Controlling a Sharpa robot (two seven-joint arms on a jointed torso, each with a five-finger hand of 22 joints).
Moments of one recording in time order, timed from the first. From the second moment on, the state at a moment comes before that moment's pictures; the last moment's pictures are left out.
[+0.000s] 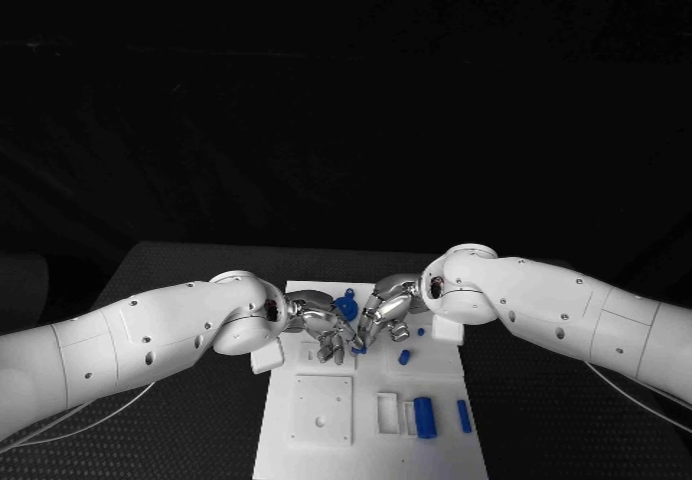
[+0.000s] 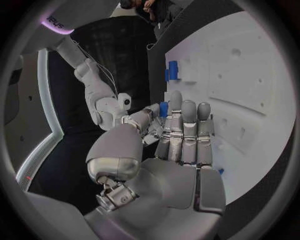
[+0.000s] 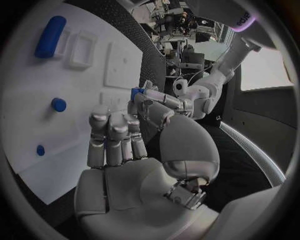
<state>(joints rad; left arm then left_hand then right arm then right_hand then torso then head) 1.26 -0.62 -0.16 1.33 -0.64 0.25 -0.14 0.87 0.12 0.54 -0.26 0.38 1.01 0.11 0.30 0.62 1.26 0.01 0.38 0.52 1.01 -0.07 1.21 0.53 0.01 0.80 -0.09 0.77 1.31 1.21 -0.54 -0.02 1.20 -0.80 0.40 -0.26 1.01 -0.06 0.78 -0.29 0.07 1.04 0.08 0.33 0.50 1.07 -0.02 1.26 1.05 1.28 -0.12 1.25 1.02 0.24 1.17 -0.03 1.04 1.31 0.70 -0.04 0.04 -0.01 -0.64</state>
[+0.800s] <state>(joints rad) 1.26 -0.67 -0.18 1.41 -0.81 0.04 -0.23 0.85 0.10 0.53 -0.27 0.57 1.05 0.11 0.32 0.63 1.31 0.00 0.40 0.53 1.02 -0.07 1.26 0.54 0.01 0.83 -0.10 0.83 1.31 1.22 -0.67 0.01 1.17 -0.76 -0.08 -0.12 0.89 -0.14 0.56 -0.28 0.34 0.89 0.15 0.26 0.48 0.93 0.04 1.19 0.98 1.15 -0.06 1.17 0.98 0.23 1.05 0.01 0.94 1.30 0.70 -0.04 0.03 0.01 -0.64</state>
